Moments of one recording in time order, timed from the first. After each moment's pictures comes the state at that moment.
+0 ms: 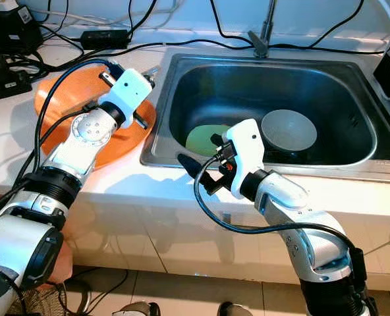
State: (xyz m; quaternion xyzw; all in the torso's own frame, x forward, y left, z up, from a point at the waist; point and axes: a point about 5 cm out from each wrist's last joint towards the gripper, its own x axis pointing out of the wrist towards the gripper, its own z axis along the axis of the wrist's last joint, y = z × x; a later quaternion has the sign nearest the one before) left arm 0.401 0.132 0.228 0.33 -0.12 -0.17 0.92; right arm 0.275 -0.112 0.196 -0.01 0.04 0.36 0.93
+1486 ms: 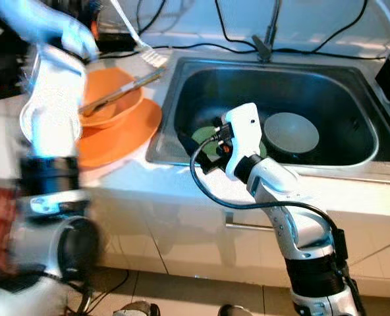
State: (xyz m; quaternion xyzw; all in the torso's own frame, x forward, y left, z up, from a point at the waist) left arm 0.373 0.136 0.319 -0.51 -0.20 -0.18 0.82; right arm 0.302 -0.106 0.205 0.02 0.00 0.33 0.95
